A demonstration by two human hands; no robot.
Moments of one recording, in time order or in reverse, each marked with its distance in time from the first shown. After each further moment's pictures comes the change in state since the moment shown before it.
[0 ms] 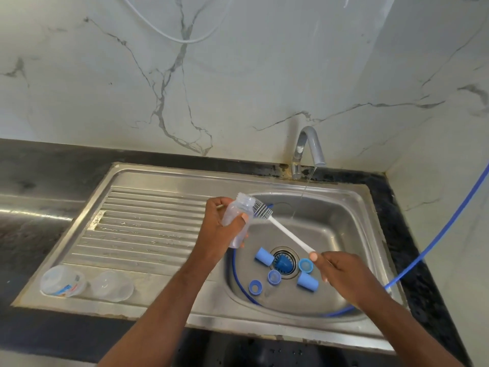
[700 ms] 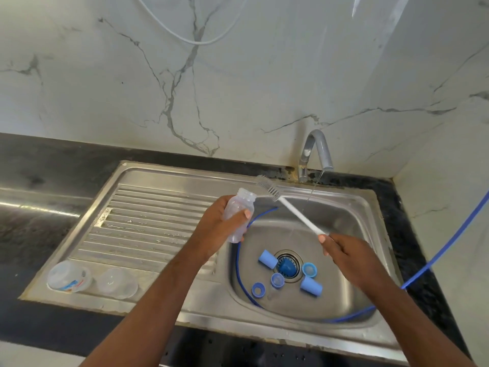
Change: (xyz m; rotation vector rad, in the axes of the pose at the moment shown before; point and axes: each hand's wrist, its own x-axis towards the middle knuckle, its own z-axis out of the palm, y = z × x) left_hand 0.006 0.023 -0.021 0.115 -0.155 -0.039; right_hand 0.029 -0.006 -0.014 -0.035 0.151 -0.077
